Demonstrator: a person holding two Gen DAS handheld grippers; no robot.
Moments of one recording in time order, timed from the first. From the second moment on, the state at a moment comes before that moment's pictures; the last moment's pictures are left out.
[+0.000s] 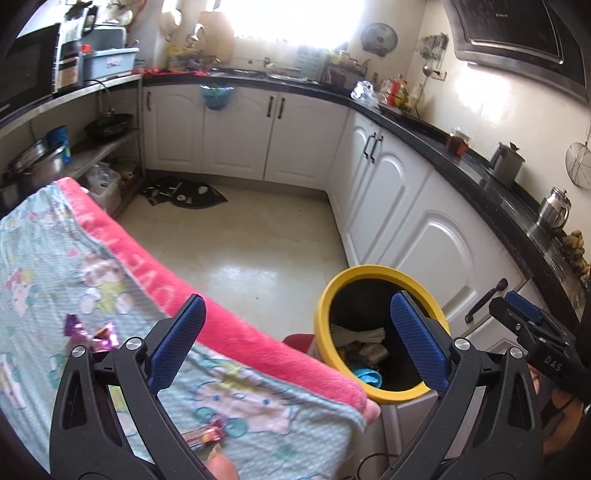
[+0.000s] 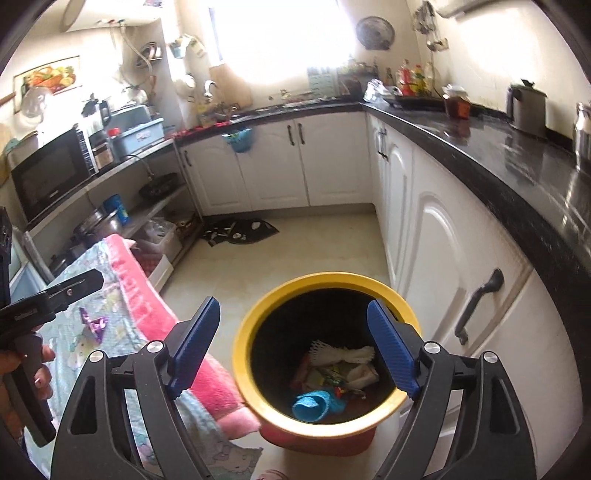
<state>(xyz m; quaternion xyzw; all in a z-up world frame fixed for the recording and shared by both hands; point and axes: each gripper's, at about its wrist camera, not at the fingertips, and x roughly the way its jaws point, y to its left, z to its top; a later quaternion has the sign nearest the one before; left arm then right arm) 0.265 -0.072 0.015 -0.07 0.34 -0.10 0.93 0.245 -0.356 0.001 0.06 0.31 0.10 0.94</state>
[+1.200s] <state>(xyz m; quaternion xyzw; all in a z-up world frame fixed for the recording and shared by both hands) 0.177 0.105 0.014 -0.13 0.31 0.05 0.94 0.191 -0.148 0.019 -0.06 0.31 0.32 0.89</state>
